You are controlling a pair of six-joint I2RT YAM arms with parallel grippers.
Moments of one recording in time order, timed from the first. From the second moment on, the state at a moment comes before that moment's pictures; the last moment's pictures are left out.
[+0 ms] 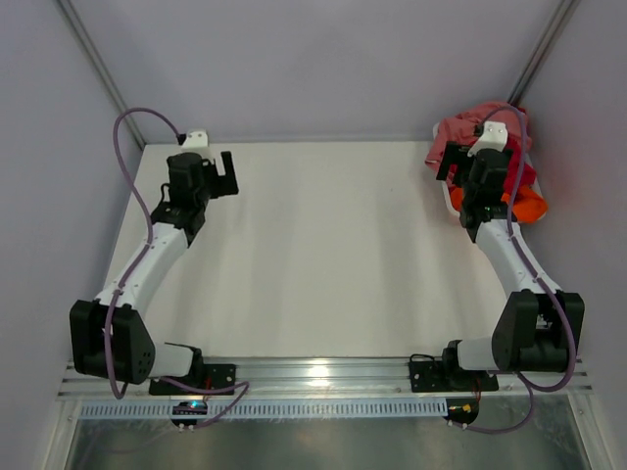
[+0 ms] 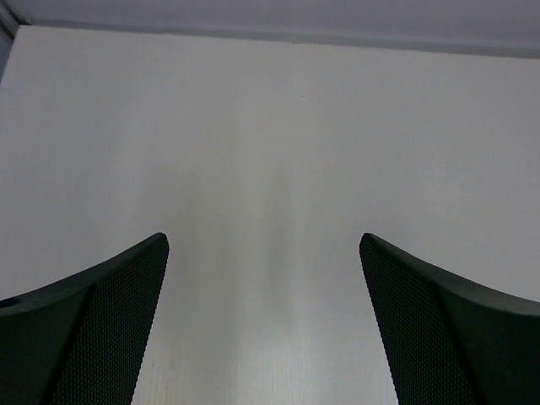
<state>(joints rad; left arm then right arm) -0.18 1.35 1.08 -0.09 -0.21 -0.12 -0.04 1.36 1.00 0.14 0.22 0.01</state>
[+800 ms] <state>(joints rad) -0.18 1.50 1.30 -0.46 0.33 0.11 -0.04 1.98 2.03 -0.27 0.12 -0.24</state>
